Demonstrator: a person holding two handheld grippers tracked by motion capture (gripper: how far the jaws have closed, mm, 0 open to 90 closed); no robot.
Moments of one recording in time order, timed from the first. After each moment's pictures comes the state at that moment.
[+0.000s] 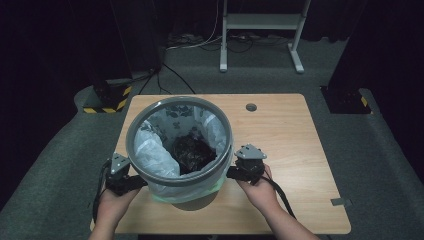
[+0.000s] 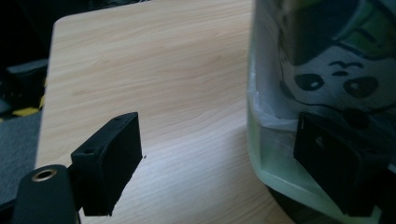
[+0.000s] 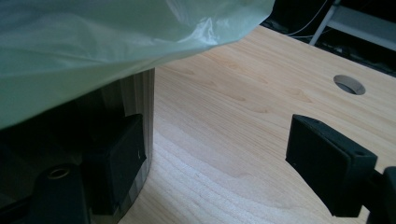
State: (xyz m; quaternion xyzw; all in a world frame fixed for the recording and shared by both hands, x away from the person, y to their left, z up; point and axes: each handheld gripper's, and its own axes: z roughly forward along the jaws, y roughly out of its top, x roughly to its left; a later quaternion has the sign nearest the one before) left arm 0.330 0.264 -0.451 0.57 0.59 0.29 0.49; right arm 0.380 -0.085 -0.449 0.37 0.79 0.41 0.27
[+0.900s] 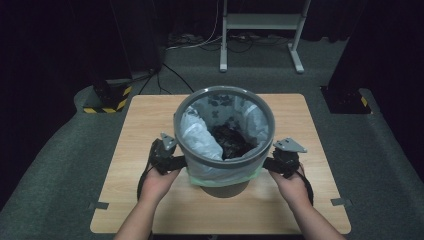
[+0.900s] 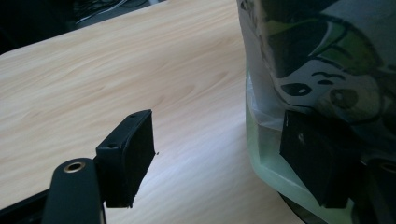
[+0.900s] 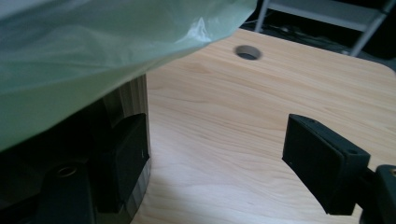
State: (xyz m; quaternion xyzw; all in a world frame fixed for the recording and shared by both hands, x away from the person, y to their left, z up) left arm 0.397 0.142 -0.437 0.61 0.57 0.28 0.47; right arm 0.402 -0.186 -0.448 0.46 0.74 0.40 0.30
